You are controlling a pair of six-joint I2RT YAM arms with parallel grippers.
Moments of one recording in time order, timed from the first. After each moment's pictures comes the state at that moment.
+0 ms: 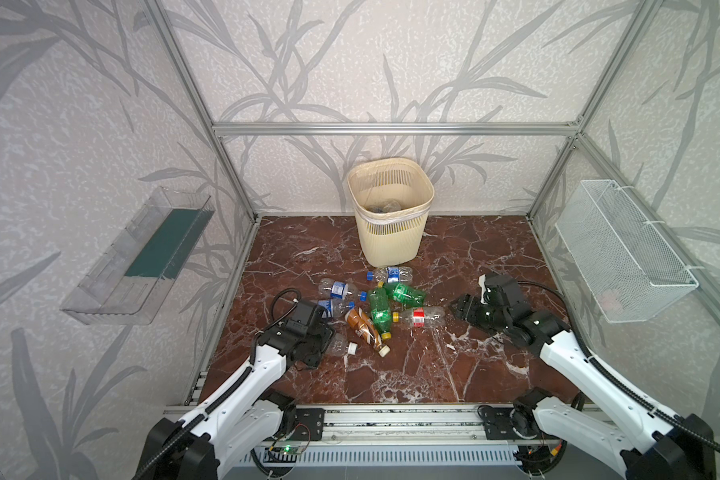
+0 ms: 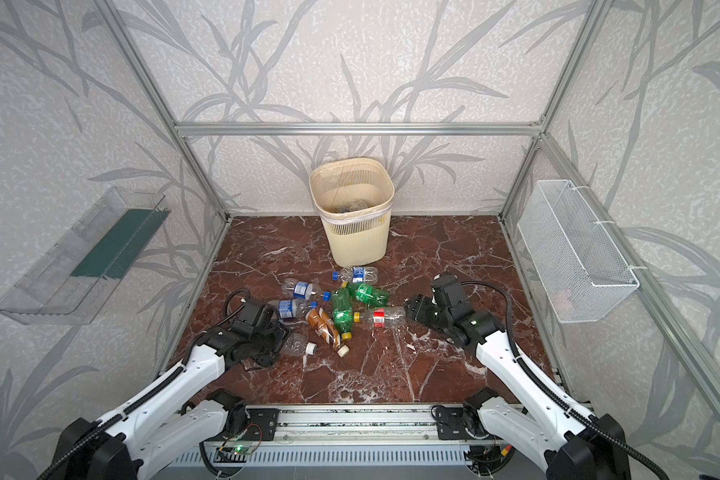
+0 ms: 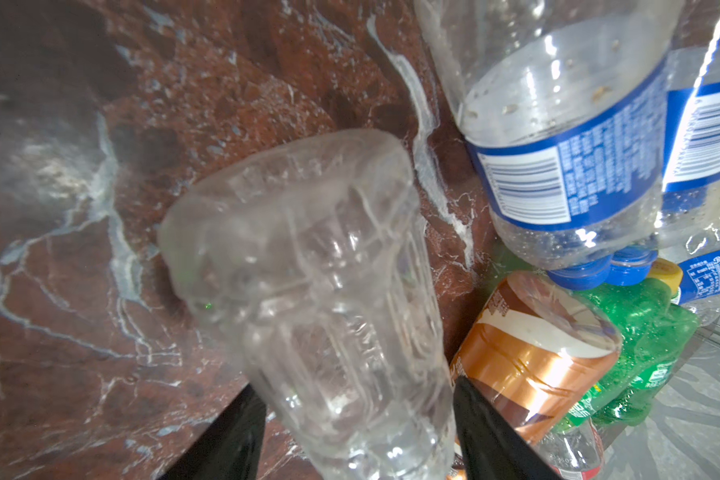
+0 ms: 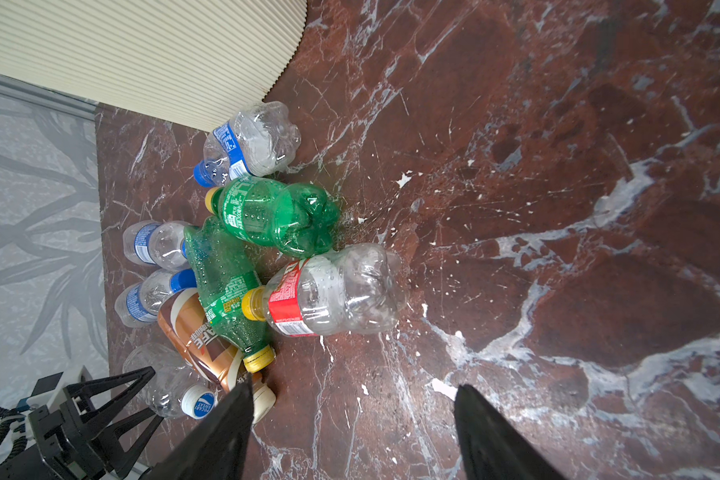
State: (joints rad) left arm -0.38 0.92 0.49 -0.68 0.05 -1.41; right arm 0.45 0.98 0.72 -0.58 -0.12 0.83
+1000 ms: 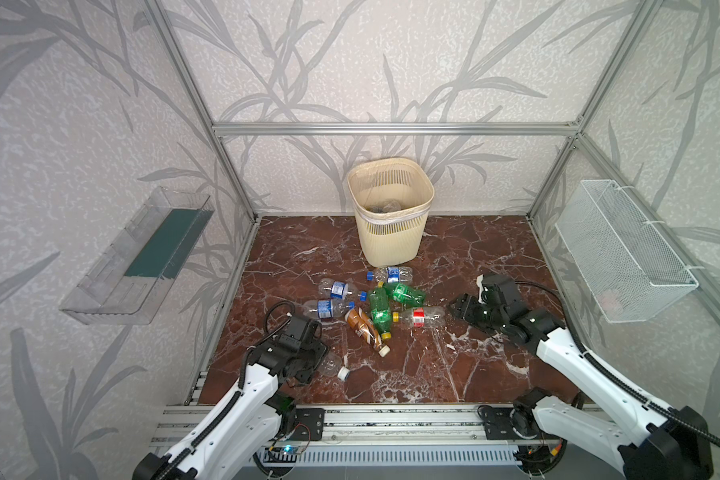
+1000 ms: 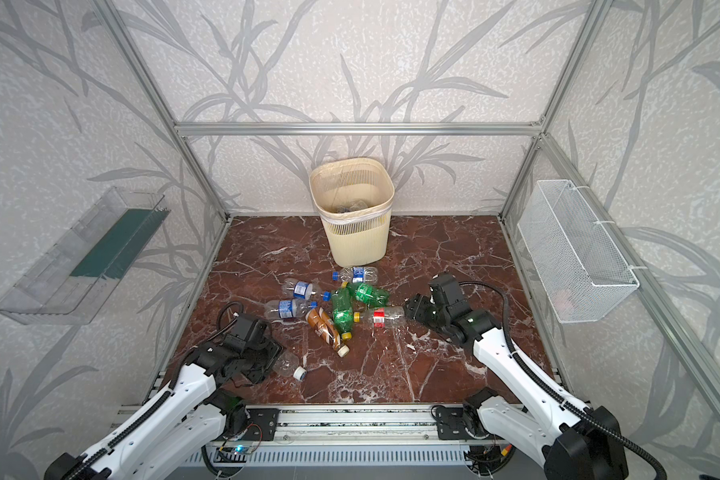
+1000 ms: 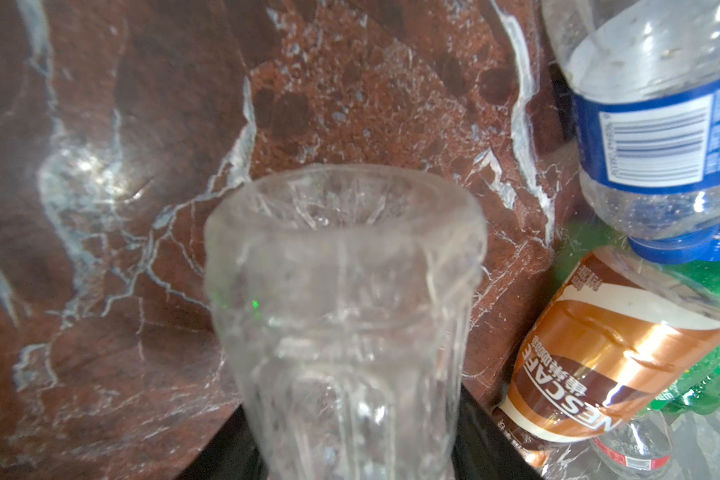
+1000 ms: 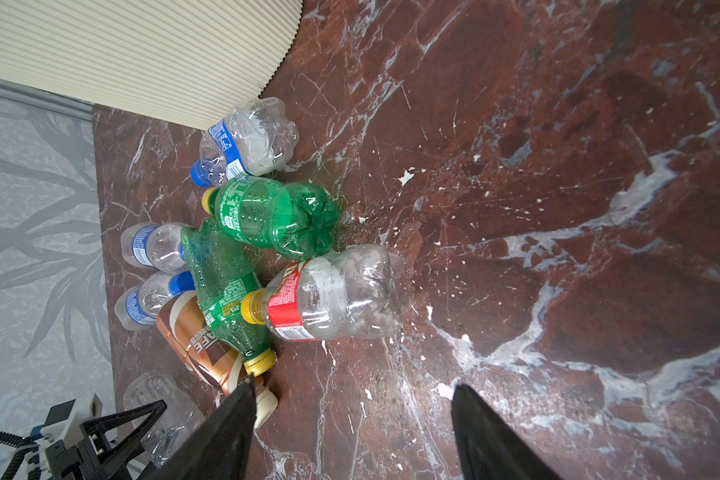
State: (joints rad) left arm -0.38 0.77 0.41 -0.81 0.06 -1.35; right arm 0.45 1.01 0.71 -0.55 -0.13 0.85
